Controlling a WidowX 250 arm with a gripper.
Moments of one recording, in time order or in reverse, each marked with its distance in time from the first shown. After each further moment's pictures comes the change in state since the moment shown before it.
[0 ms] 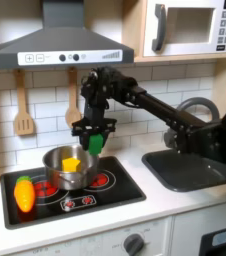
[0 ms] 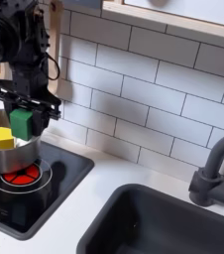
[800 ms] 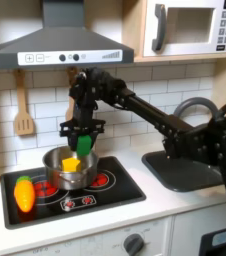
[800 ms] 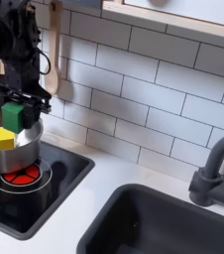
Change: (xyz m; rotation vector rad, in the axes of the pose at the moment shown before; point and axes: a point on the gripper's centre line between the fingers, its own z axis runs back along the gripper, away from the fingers) arm 0.006 0.026 -0.004 0.023 0.002 0.005
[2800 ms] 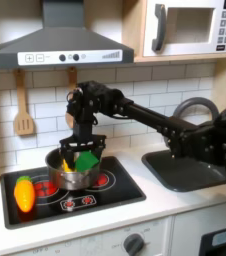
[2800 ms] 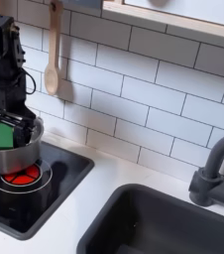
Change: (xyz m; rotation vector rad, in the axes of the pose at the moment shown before) arm -0.028 -0.001 -0.024 -0.049 0.082 -0.043
